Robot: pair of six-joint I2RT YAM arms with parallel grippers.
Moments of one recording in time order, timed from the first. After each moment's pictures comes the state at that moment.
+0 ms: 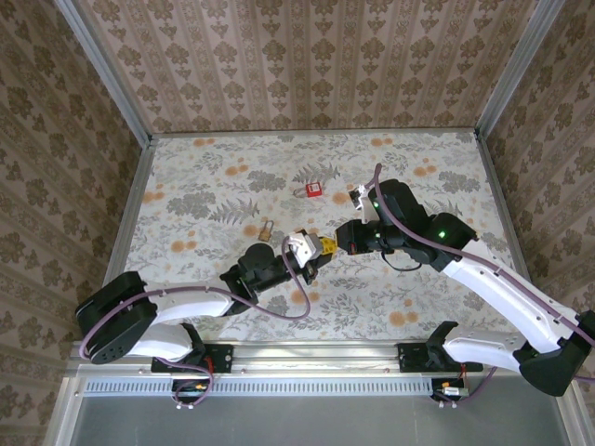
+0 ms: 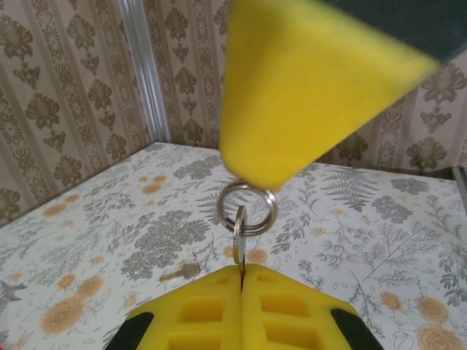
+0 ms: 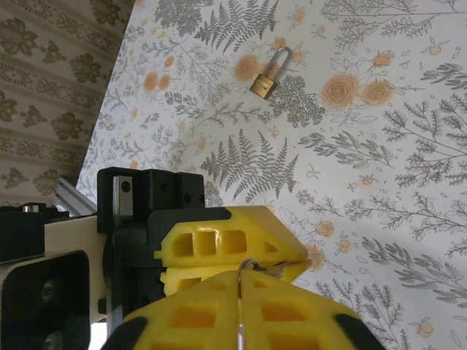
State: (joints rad) left arm -1.07 1.32 0.48 0.82 0.12 0.08; right arm 0.71 1.12 1.19 -0.82 -0.22 0.61
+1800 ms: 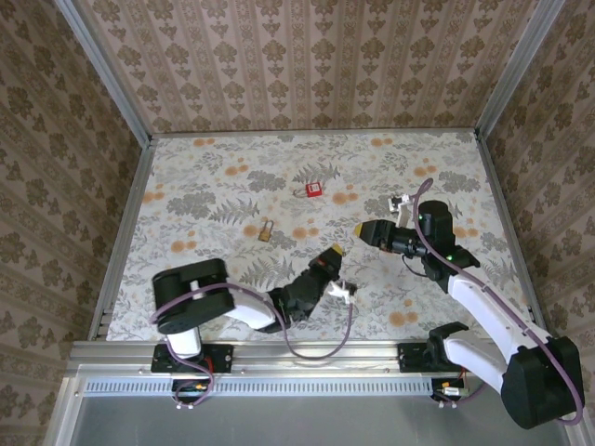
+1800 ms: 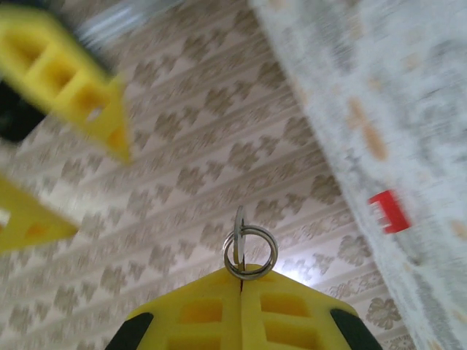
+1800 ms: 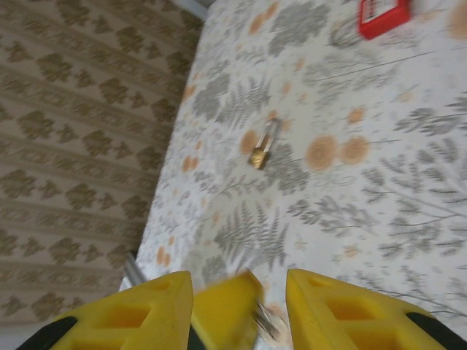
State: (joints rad) left arm -1.35 1.81 0.57 1.12 -0.74 1.92; right arm 0.22 0.99 0.56 -0.07 -0.66 0.68
